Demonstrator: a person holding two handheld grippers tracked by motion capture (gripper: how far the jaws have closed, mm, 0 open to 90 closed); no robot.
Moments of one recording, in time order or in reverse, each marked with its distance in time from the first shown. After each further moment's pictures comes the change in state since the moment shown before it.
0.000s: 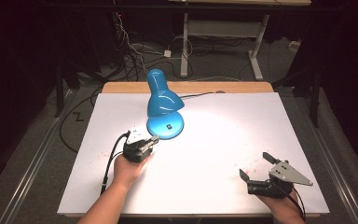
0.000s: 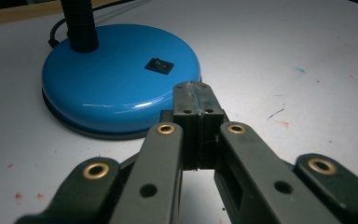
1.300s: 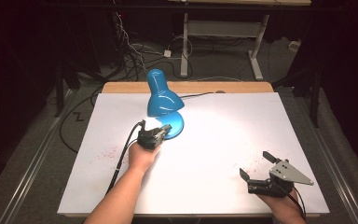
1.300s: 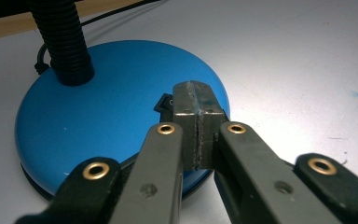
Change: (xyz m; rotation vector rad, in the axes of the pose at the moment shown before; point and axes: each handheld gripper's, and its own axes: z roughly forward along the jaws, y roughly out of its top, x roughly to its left) left arm 0.005 0.023 0.056 0.030 0.071 0.017; right arm -0.002 0.002 0.000 -0.014 0.005 -0.002
